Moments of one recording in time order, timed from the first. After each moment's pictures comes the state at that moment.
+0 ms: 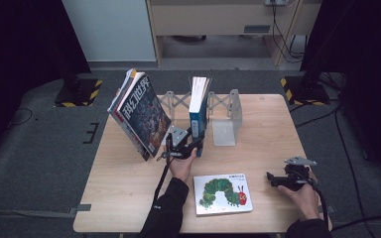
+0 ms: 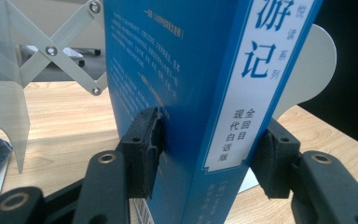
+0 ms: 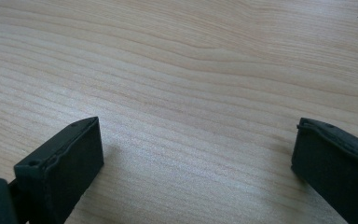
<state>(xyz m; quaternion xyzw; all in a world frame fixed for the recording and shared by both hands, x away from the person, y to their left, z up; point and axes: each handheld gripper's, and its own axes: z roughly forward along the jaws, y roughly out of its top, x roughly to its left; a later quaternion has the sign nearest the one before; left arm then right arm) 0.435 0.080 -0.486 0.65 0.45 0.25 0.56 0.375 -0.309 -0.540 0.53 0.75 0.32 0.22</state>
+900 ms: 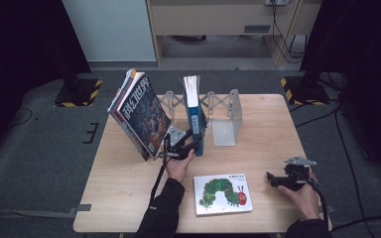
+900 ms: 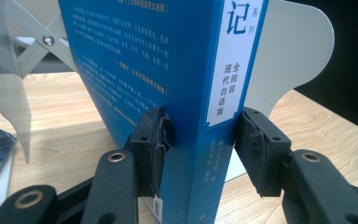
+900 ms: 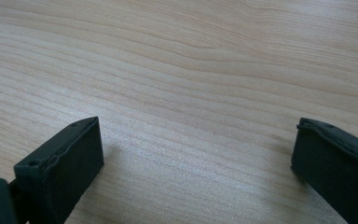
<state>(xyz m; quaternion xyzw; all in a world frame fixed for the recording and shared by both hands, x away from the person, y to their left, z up) 0.432 0.088 -0.486 0.67 0.44 0.24 0.55 0.375 -0.309 -0.540 0.53 0.75 0.32 0.22</state>
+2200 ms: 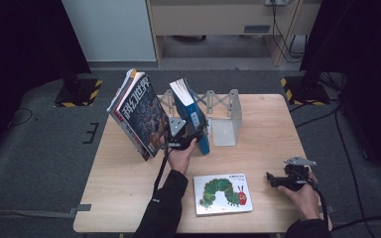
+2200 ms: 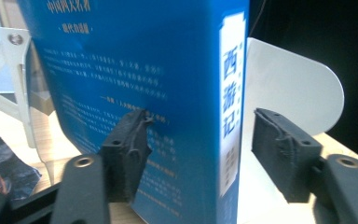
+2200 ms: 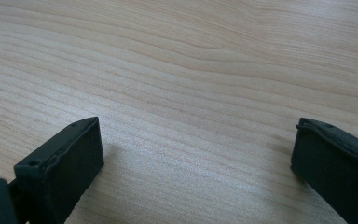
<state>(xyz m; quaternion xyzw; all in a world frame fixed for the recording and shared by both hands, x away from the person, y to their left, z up) 0.445 0.081 -0.451 0.63 0.47 0.27 0.56 0.375 -0.308 -0.539 0.53 0.76 0.32 0.22</state>
